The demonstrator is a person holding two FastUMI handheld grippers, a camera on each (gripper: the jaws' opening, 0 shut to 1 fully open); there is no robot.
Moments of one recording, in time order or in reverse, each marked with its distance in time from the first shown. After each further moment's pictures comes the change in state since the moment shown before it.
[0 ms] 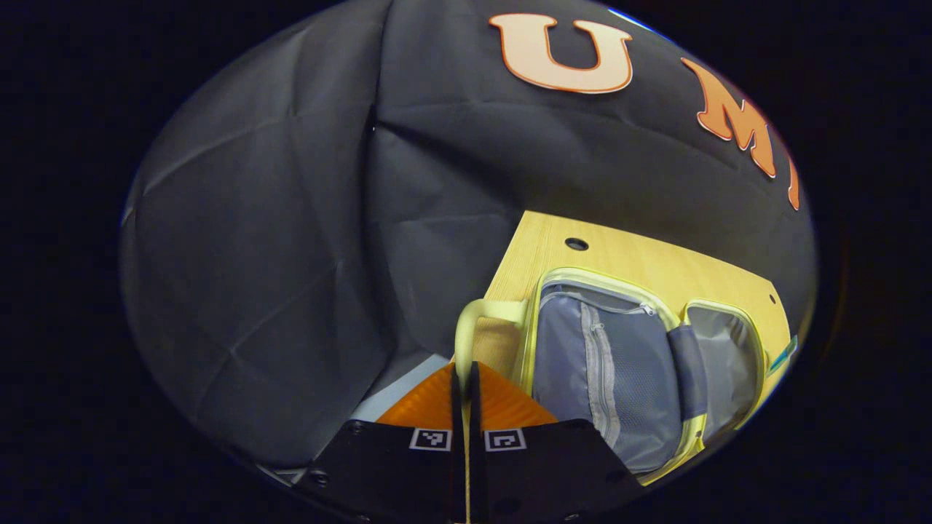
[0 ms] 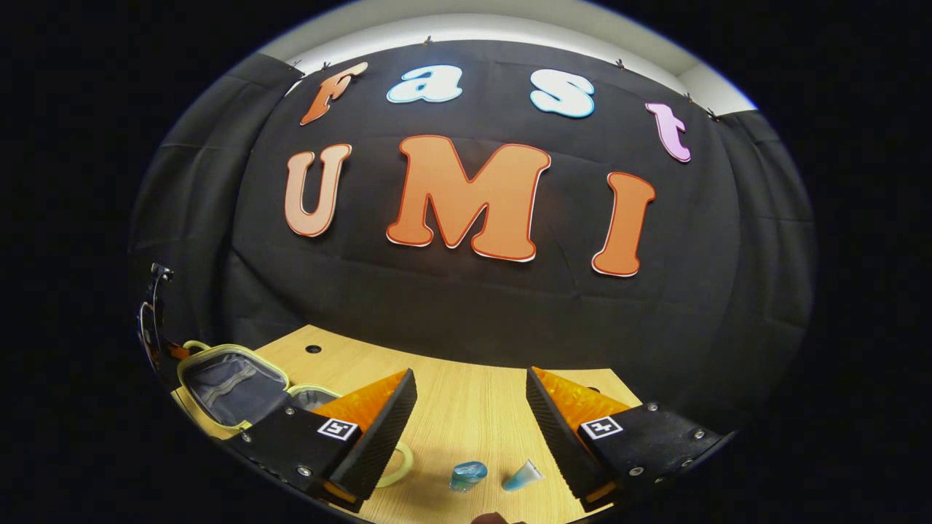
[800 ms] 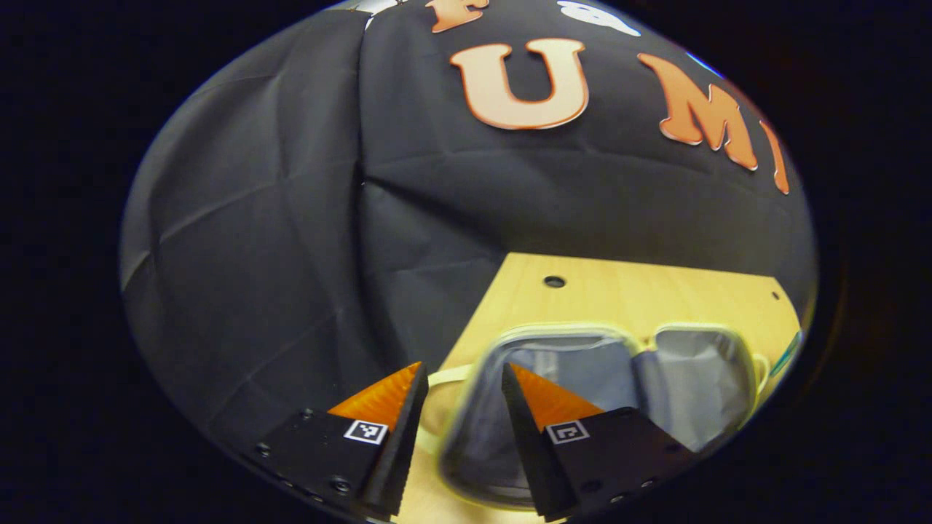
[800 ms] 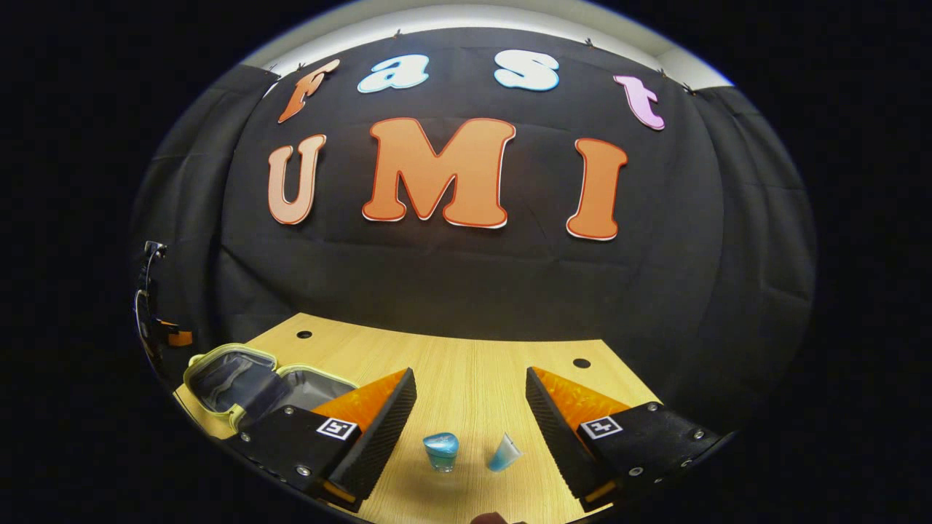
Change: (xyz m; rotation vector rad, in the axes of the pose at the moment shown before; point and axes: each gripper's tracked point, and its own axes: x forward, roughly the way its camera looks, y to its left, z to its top) left arm -0.067 -0.074 0.063 0.072 -0.225 -0.009; right arm -0.015 -0.050 -0.052 0.078 0.083 -0.008
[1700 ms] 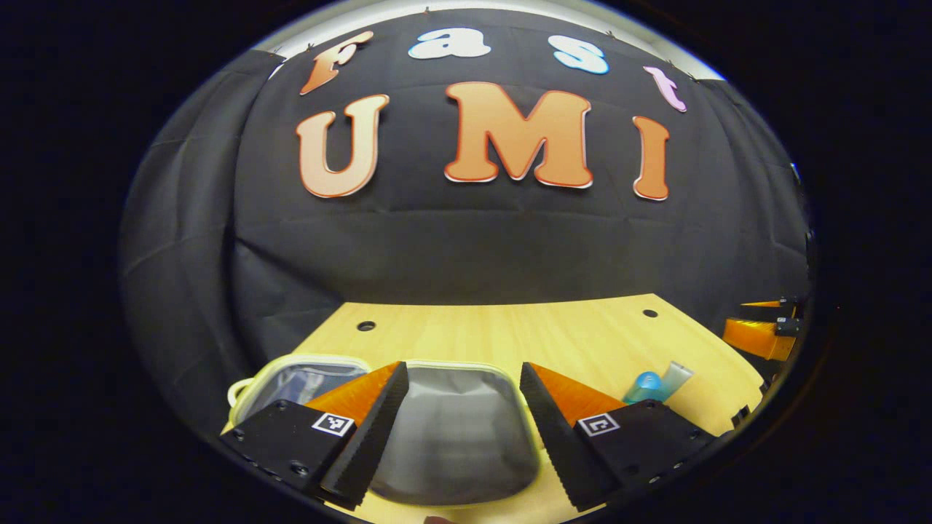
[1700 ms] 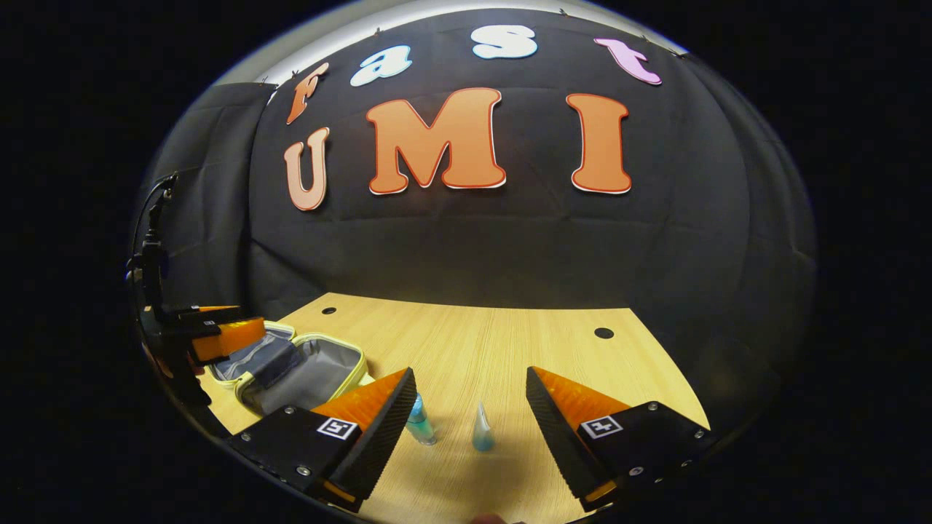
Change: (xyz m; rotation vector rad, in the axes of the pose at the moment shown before) left arm -0.140 -0.344 0.013 0.084 -0.159 -0.368; right arm 0.005 -0.048 -0.060 0.041 0.096 0.191
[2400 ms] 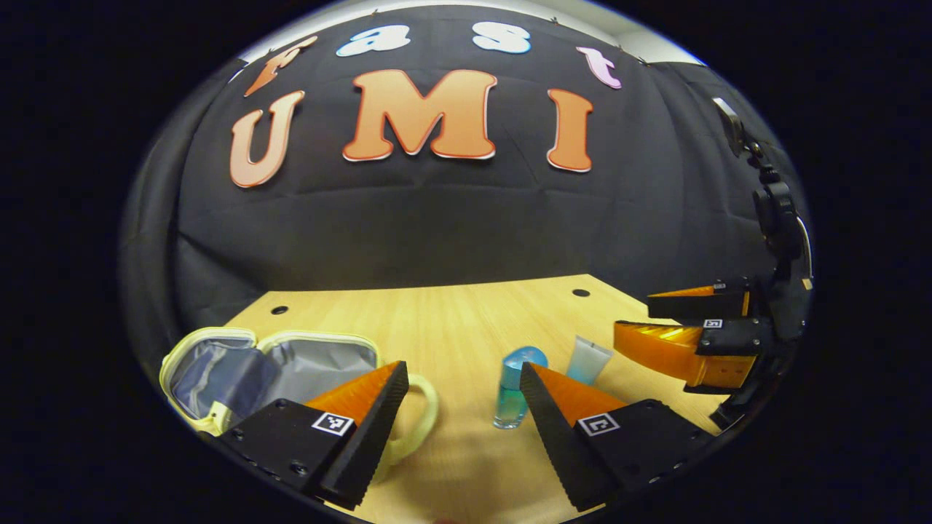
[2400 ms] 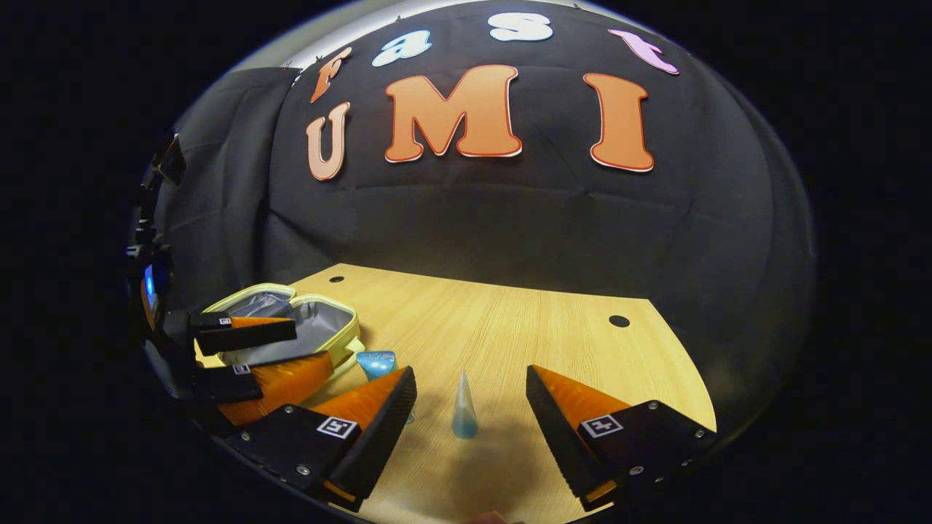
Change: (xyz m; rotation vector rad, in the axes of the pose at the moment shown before) left arm 0.021 -0.156 -0.081 0.060 0.006 -0.184; right arm 0.026 -0.022 -0.060 -0.074 0.036 0.089
